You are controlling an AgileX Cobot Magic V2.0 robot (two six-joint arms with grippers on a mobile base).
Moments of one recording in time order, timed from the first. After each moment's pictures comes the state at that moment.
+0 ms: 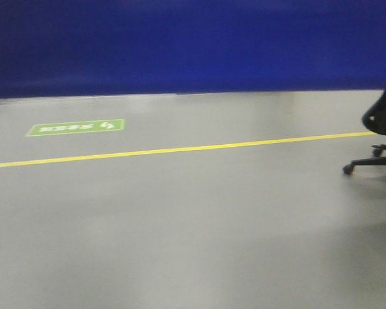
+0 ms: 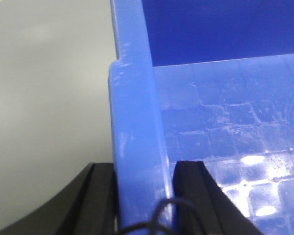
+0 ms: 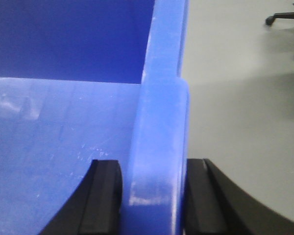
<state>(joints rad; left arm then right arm) -0.28 1.07 -1.49 0.15 1.17 -0.18 0.30 0.94 -1.41 -0.06 1.17 0.19</state>
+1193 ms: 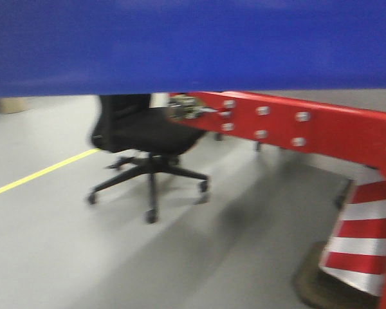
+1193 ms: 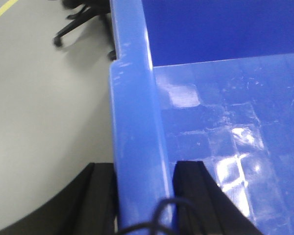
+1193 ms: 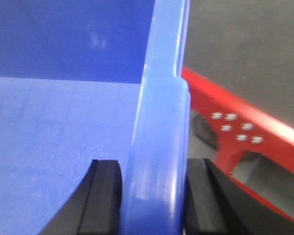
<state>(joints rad) -0.28 1.07 -1.49 0.16 1.17 -0.18 0.30 0.94 -1.41 -0.06 1.17 0.19</state>
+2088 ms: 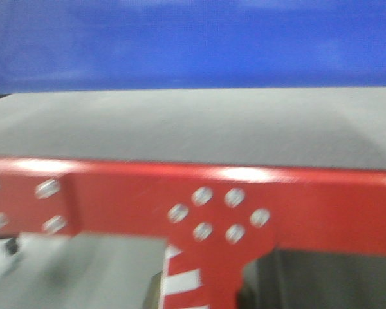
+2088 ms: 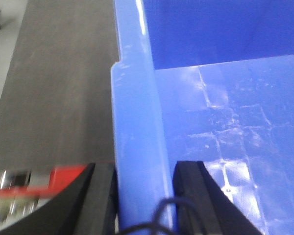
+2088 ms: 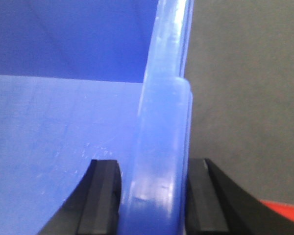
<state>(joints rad) -0.29 1.08 -1.49 0.22 1.16 -0.18 0.30 0.94 -1.41 -0.04 1.16 0.19</state>
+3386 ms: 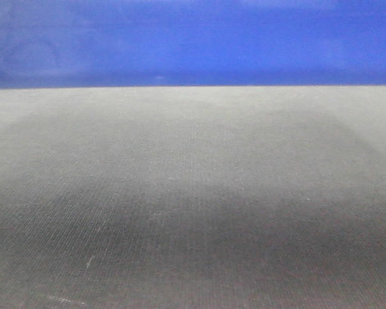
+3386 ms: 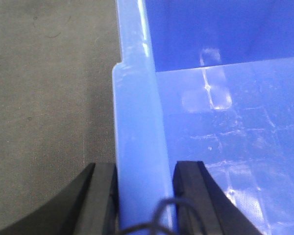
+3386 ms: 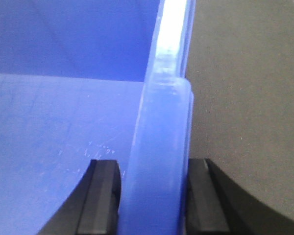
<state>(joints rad) -0.29 1.08 -1.49 0.24 1.15 -0.18 0.30 0.94 -1.41 -0.02 1.16 0.19</state>
